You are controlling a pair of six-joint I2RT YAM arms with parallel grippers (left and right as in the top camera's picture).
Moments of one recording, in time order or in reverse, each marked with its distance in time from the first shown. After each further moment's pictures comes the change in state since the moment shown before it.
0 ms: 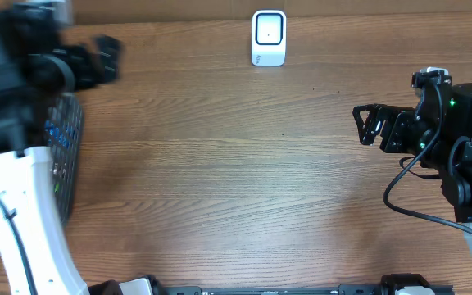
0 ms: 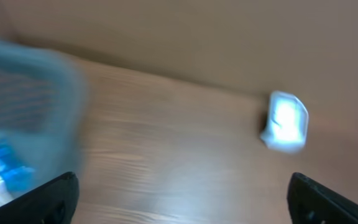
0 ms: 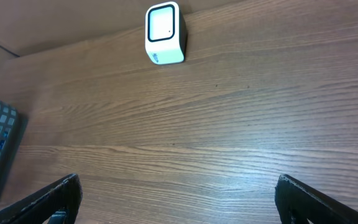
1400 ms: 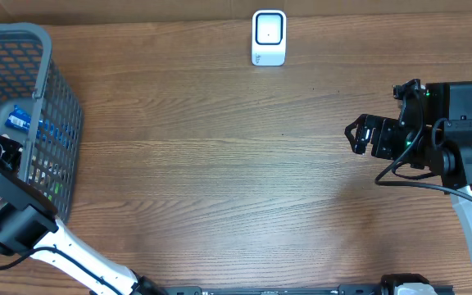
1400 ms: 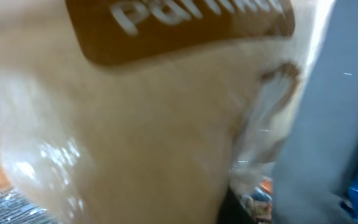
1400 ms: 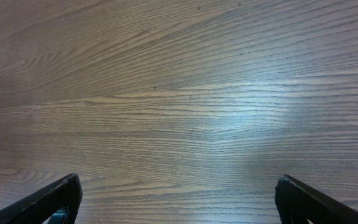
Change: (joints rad) left arm 0.507 0.790 0.093 -0.299 -0.346 -0.308; right arm 0.000 0.130 0.000 -0.178 -0.003 0.000
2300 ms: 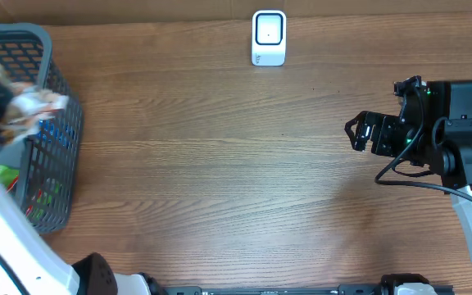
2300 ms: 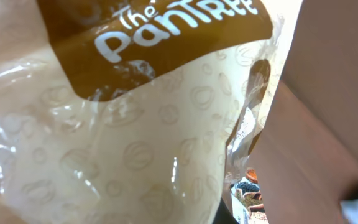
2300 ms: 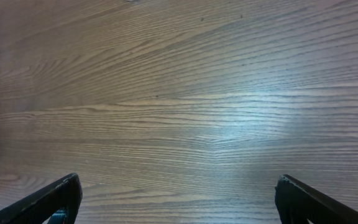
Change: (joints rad) left arm -0.359 -0.665 0.263 -0.166 0.020 0.008; right arm 0.000 0.000 0.000 0.035 0.000 0.000
